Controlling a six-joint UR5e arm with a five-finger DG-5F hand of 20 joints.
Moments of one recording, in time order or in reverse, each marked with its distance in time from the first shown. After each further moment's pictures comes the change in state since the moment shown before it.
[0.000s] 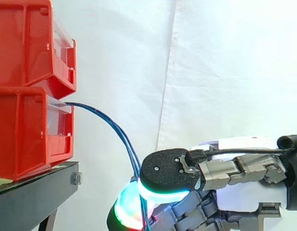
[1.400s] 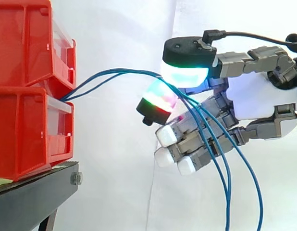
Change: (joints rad) arm -0.003 0.142 0.080 -0.300 0.044 0.145
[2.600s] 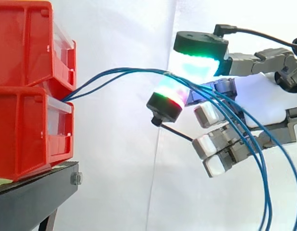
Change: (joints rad) arm 0.005 0.001 0.017 -0.110 -0.002 0.220
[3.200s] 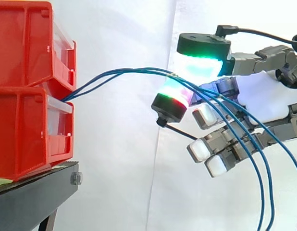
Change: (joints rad) arm -0.004 0.000 0.030 -0.076 -0.002 0.020
